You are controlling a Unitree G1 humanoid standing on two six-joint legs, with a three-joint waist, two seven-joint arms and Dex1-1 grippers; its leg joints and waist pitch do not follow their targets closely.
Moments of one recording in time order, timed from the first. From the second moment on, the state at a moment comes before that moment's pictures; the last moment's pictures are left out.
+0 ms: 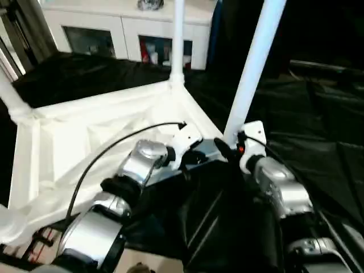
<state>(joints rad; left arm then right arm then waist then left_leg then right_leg) -0.79 0.08 -0.25 0.88 0.09 0.13 -0.87 -0.46 -0.13 -0.02 0.51 0.11 0.23 0.38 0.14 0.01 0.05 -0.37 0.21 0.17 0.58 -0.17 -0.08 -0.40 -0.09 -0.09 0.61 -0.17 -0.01</state>
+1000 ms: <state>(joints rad) -0.65 0.26 -0.29 0.65 0.02 0.10 -1.37 -0.34 -0.48 0.13 0.29 0.26 0.29 1.18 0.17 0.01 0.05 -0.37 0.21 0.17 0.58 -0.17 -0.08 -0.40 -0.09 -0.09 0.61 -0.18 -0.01</state>
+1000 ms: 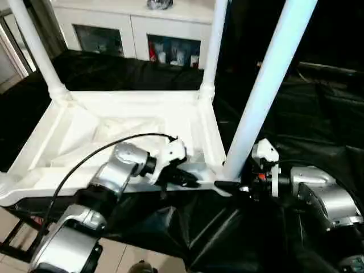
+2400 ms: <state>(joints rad) -0.79 0.09 -0.23 0.89 0.08 0.13 -0.93 -0.46 -0.23 0.04 0.50 0.09 0.20 0.55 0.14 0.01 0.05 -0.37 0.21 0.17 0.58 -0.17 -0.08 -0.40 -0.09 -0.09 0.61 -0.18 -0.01</state>
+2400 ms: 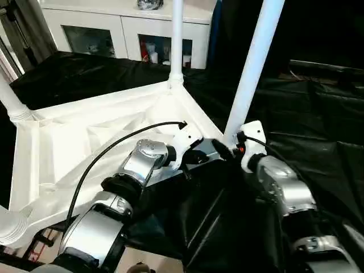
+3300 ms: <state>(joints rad) -0.64 0.27 -0.31 0.63 0.02 0.10 -1.35 -0.34 -0.49 0.15 0.31 0.22 0.21 1.18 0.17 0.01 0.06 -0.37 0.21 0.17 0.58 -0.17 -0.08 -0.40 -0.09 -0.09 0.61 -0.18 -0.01</state>
